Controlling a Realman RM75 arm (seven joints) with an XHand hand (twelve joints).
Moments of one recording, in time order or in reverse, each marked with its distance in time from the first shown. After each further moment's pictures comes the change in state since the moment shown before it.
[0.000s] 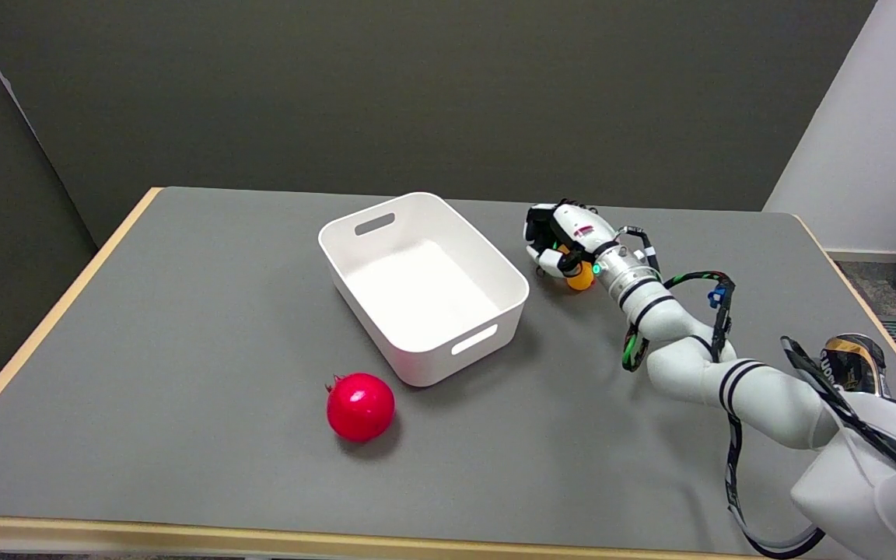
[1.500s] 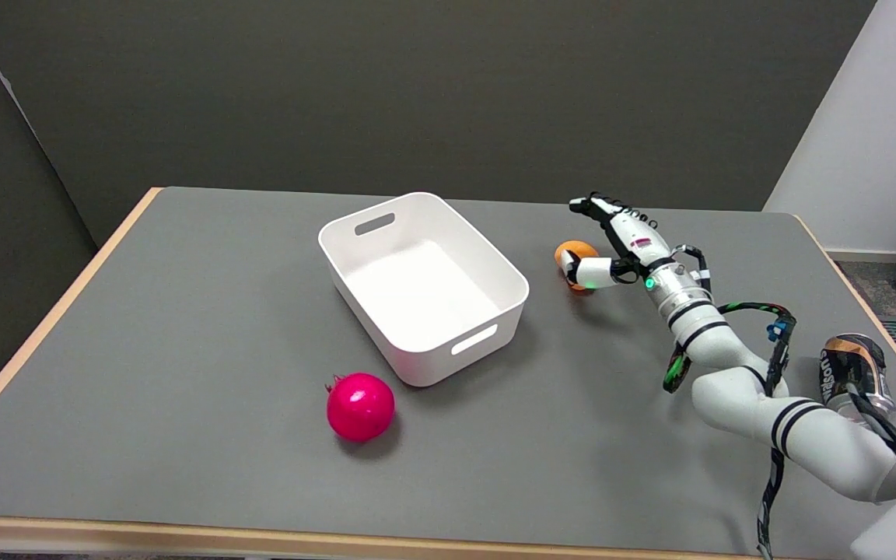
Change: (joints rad) arm -0.229 0.080 0.229 0.202 0.040 0.003 0.000
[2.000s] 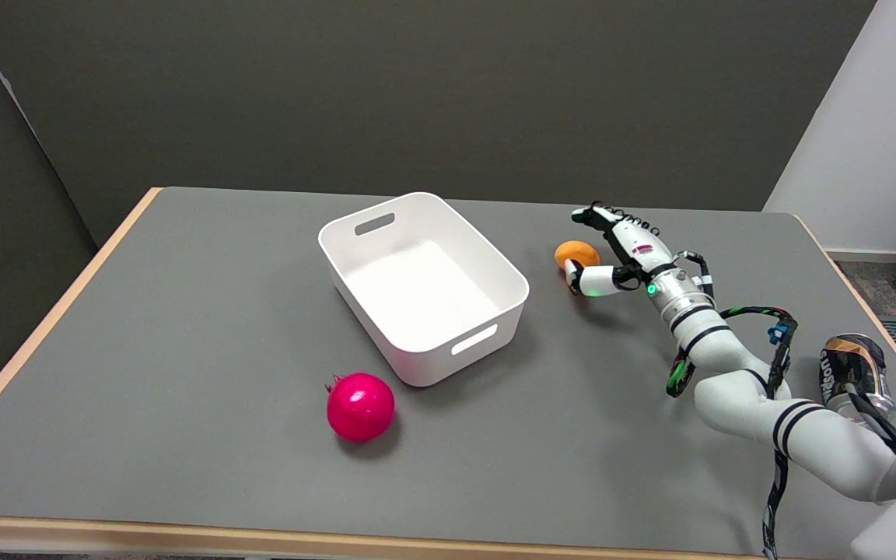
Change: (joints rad) arm 0.007 0.003 -0.019 -0.039 0.005 -0.002 0.000
